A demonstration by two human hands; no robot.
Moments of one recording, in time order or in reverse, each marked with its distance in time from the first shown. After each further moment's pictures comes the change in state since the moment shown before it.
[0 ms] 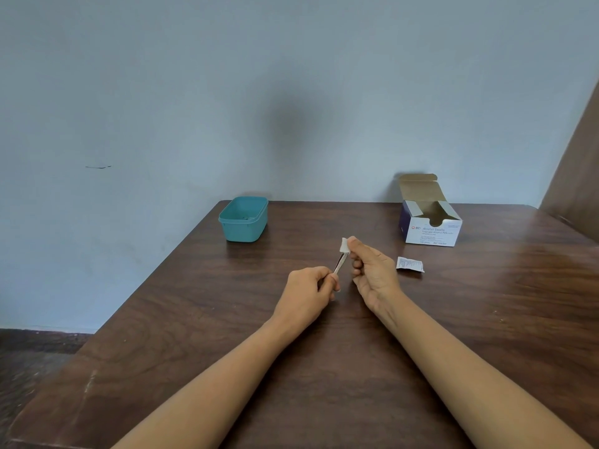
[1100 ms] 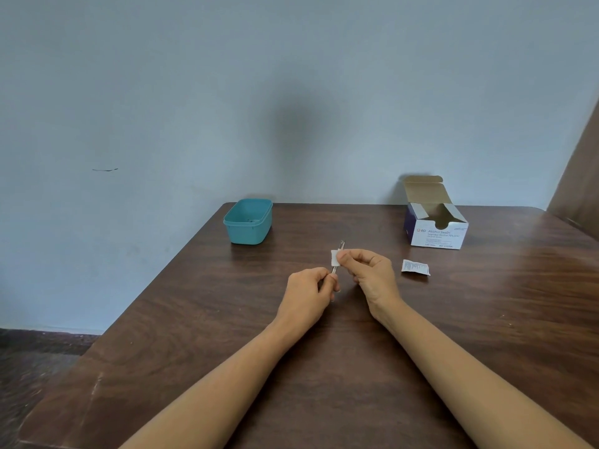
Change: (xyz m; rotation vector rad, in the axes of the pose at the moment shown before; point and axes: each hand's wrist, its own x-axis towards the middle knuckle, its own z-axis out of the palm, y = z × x) left_hand -0.002 0.000 -0.005 -0.017 0.033 -0.052; right_hand -0.010 0.005 -0.003 -0.375 -0.170 -0.229
